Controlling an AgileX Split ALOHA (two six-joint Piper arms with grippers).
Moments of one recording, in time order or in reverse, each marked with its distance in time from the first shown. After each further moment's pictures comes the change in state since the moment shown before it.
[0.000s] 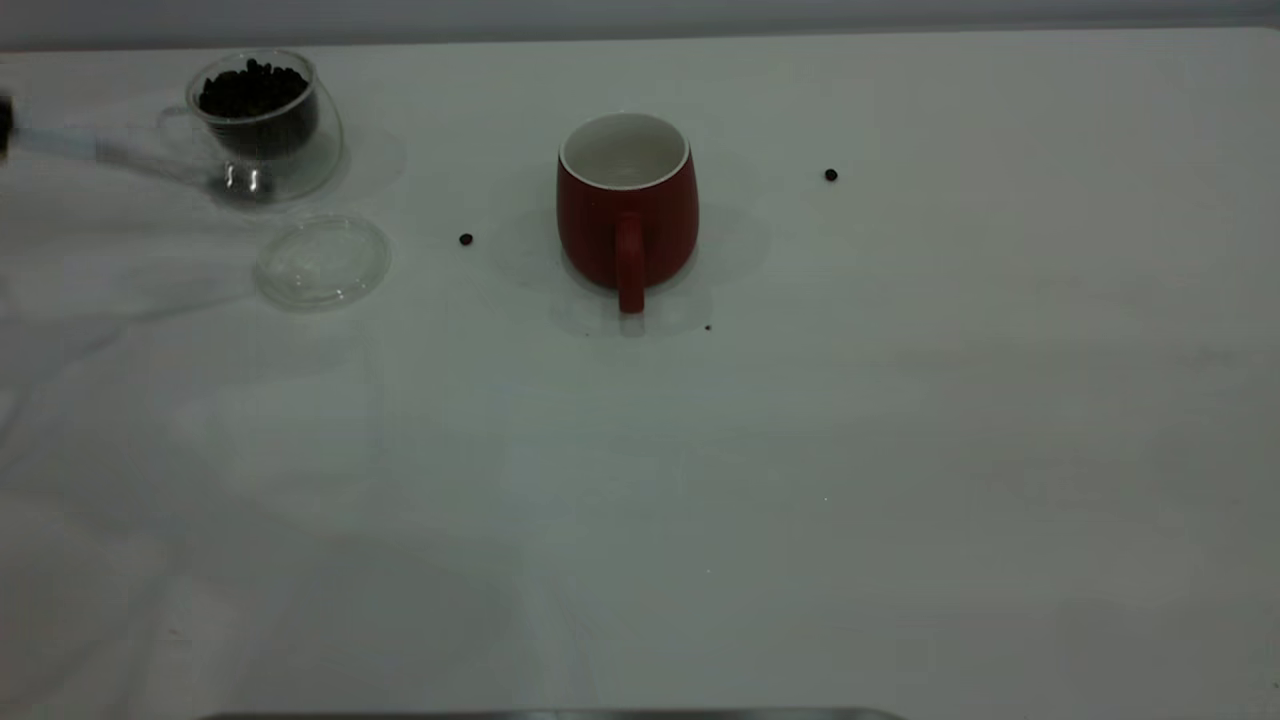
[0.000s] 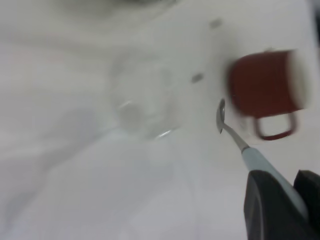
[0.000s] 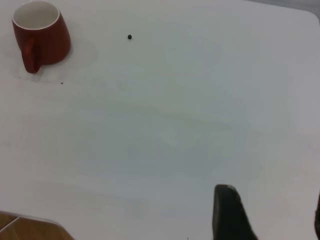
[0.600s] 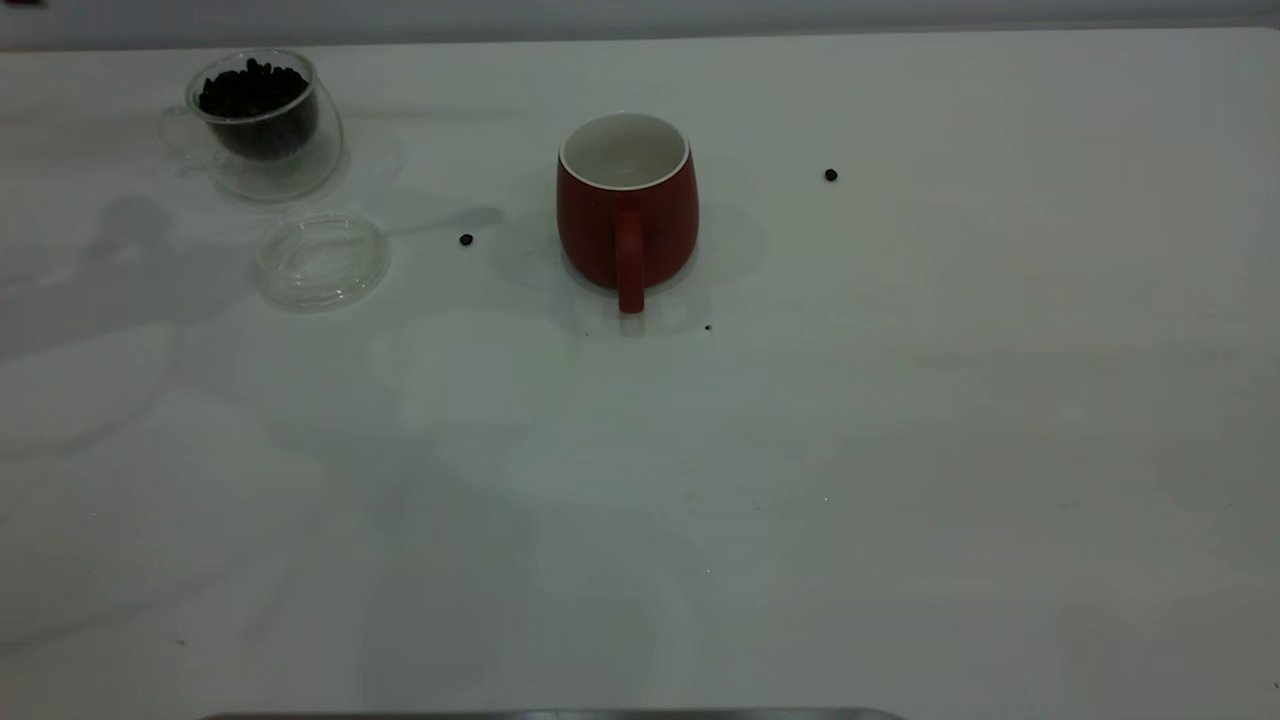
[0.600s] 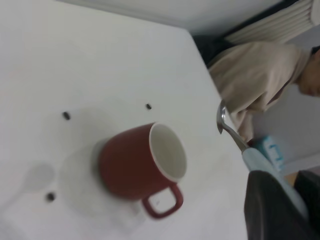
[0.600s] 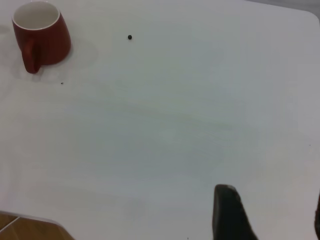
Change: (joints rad) left arm -0.238 -0.075 -0.117 -0.224 0.167 0.082; right arm 0.000 0.000 0.000 0.000 0.000 0.000
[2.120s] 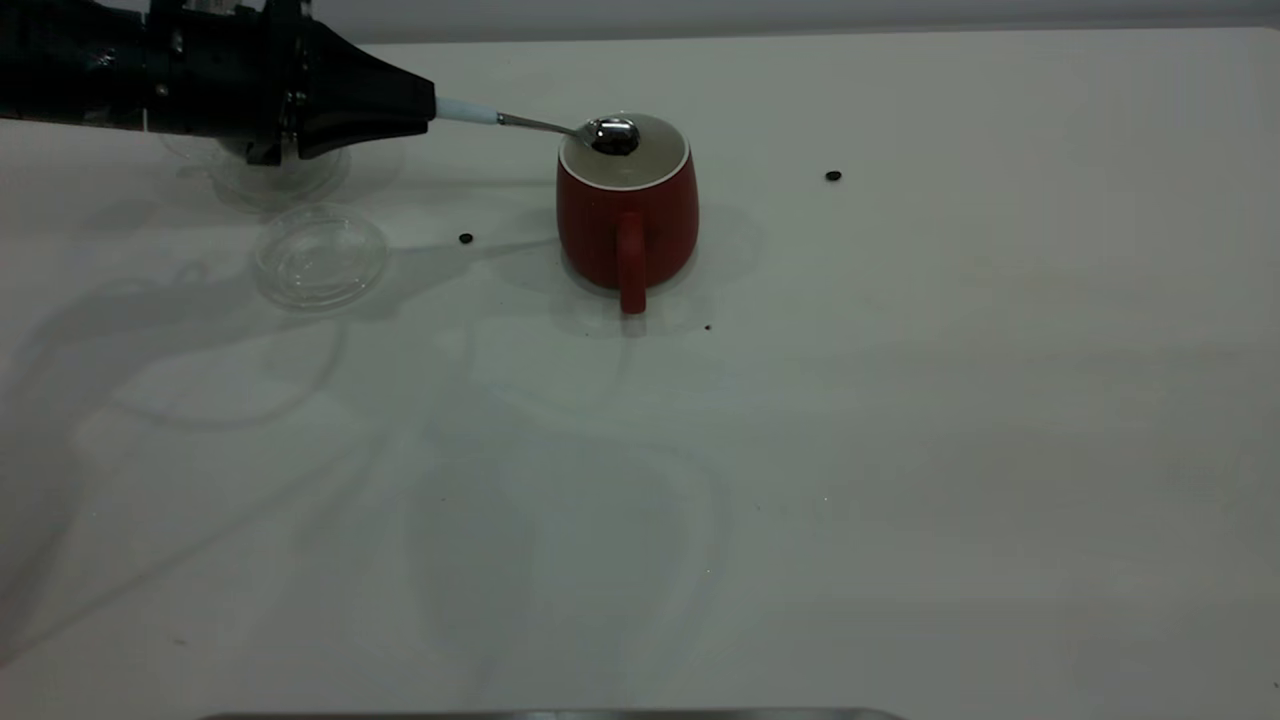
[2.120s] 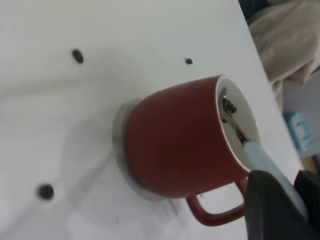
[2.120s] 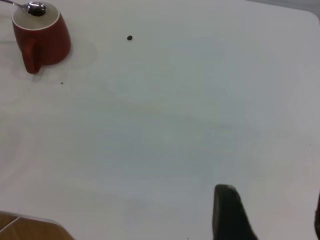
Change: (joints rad) left arm -0.273 0.266 0.000 -0.225 -0.197 0.219; right arm 0.000 0.000 0.000 0.000 0.000 0.000
